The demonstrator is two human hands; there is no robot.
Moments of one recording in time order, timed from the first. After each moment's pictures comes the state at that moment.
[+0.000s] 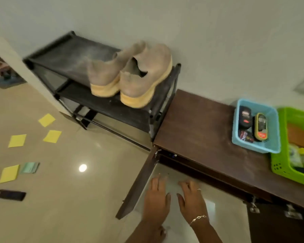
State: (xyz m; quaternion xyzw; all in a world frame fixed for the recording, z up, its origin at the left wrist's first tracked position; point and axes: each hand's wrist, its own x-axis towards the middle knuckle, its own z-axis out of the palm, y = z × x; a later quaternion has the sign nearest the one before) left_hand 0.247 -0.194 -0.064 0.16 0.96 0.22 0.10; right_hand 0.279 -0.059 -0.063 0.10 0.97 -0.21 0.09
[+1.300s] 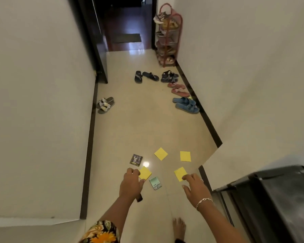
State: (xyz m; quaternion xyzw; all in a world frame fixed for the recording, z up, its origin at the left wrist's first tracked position) left_hand 0.096 -0.878 0.158 -0.41 0.87 0.27 0.07; right_hand -0.054 -0.693 0.174 -0.35 0.90 -0.12 0.23
